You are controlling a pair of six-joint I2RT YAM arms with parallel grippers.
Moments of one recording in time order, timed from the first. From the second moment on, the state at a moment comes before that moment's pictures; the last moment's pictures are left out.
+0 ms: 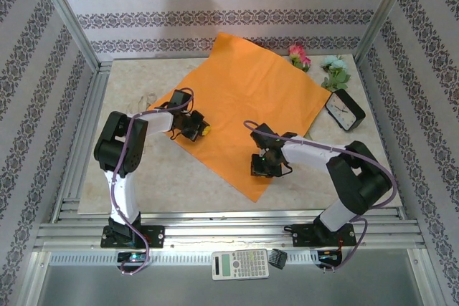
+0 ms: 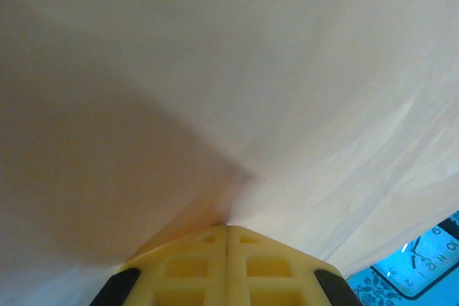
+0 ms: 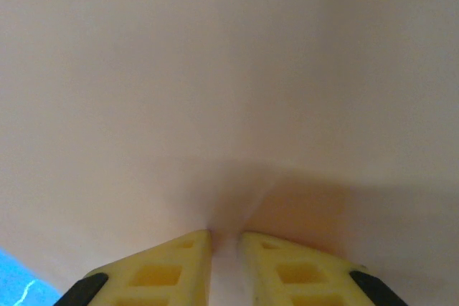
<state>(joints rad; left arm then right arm) -0.27 2.00 1.19 -0.22 0.50 -1.29 0.63 1.61 0.83 -0.59 -0.23 0.71</state>
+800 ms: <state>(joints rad) -0.13 1.75 1.22 -0.67 0.38 -0.94 0.71 1.58 0.78 -0.52 -0.27 0.84</state>
